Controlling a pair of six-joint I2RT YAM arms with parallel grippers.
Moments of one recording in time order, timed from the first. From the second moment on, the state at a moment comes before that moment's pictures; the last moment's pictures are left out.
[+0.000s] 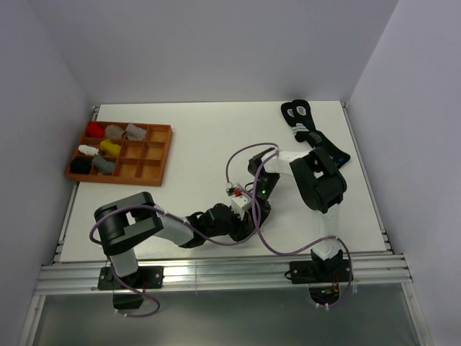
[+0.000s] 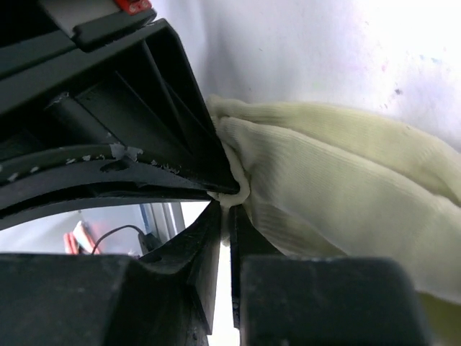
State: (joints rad) left arm -1.16 1.76 0.57 0.75 0.07 -0.45; right arm 0.52 2.04 1.22 -1.21 -0.79 -0.95
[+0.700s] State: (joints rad) left arm -1.11 1.90 0.77 0.74 0.34 -0.66; right arm 0.33 1.59 0.90 -0.85 -0.64 -0.73
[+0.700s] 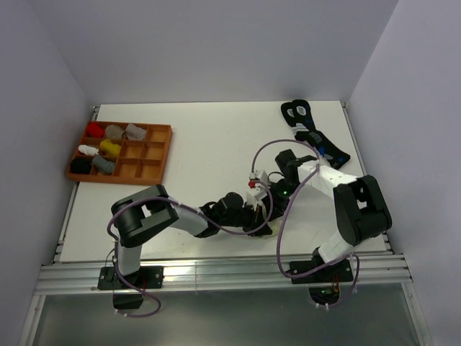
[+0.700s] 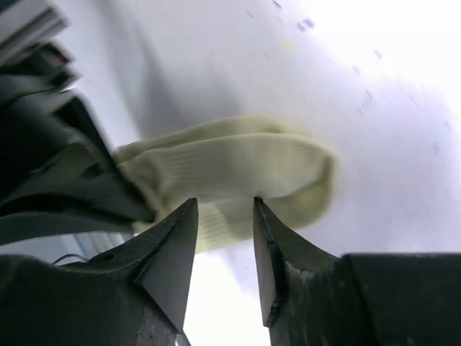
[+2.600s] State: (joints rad) left arm -0.89 1.87 0.89 0.16 0.43 -0.98; right arm 0.21 1.35 0.93 -0.72 -0.68 -0.86
